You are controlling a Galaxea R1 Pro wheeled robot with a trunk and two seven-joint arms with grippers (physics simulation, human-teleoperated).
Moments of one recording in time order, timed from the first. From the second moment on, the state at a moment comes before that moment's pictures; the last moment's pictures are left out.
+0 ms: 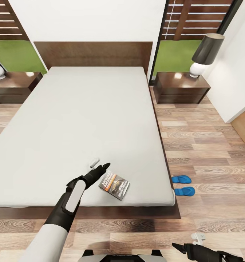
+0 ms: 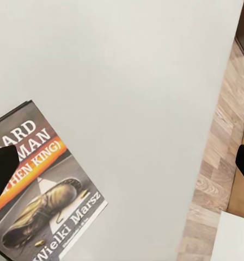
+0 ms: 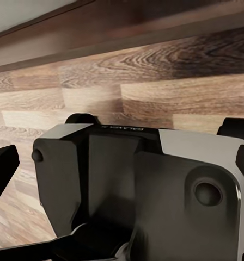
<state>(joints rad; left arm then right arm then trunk) -0.62 -0.11 -0.03 -1.04 0.74 0.46 0.04 -0.43 -0.28 -0.29 -0.29 0.05 0.13 0.93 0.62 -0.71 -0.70</state>
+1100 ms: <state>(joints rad) -0.62 -0.11 -0.02 -1.04 0.74 0.45 0.04 -0.43 -0.28 -0.29 -0.29 0.05 0.13 0.93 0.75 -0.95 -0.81</state>
